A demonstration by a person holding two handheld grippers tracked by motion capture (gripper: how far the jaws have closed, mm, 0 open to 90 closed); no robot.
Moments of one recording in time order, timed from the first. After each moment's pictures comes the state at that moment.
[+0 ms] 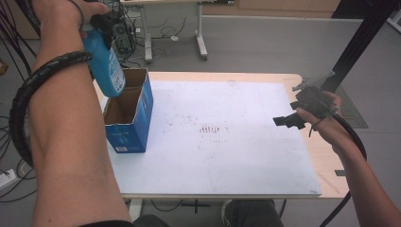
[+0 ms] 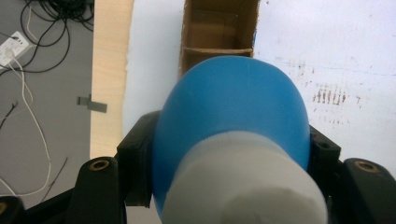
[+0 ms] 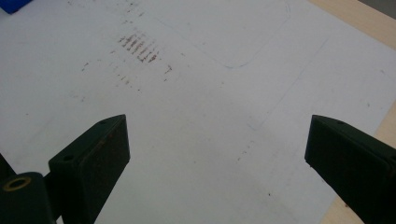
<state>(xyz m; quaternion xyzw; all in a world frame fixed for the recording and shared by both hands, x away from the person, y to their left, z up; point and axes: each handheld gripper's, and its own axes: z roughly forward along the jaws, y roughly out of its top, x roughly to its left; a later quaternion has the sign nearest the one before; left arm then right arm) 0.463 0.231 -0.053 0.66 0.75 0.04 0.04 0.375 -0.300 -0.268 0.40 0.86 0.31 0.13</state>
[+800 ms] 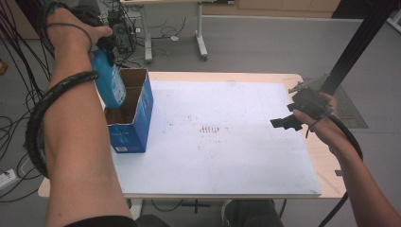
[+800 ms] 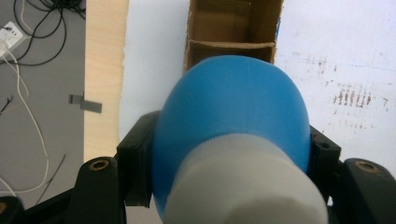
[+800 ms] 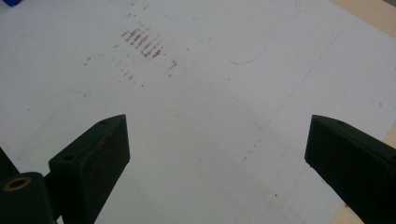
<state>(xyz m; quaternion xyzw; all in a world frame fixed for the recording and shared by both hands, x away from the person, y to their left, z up) 0.470 0.241 -0.107 0.66 0.75 0.04 0.03 0.377 -0.295 -0.274 0.39 0.86 0.30 0.12</state>
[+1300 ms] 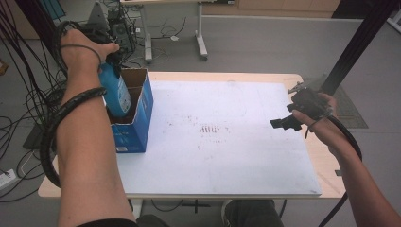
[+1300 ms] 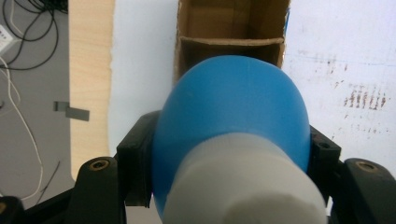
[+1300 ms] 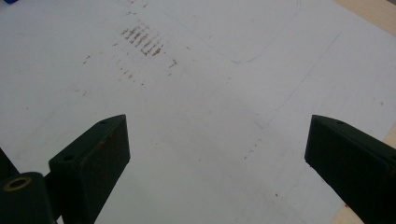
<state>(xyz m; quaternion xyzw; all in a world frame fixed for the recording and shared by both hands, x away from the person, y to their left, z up) 0.472 0.238 -0.148 0.67 0.74 0.03 0.03 0.377 -0.293 -0.275 0.39 0.86 0.30 0.12</state>
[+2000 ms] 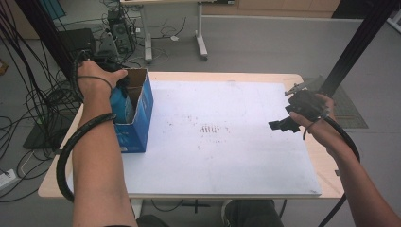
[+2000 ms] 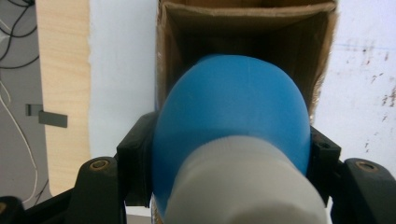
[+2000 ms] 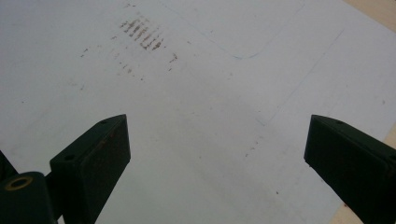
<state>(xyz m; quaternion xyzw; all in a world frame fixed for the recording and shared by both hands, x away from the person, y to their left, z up) 0.468 0.236 -0.218 0.67 0.74 0.03 0.02 0.376 -0.287 -0.278 0.39 0.87 0.28 0.13</state>
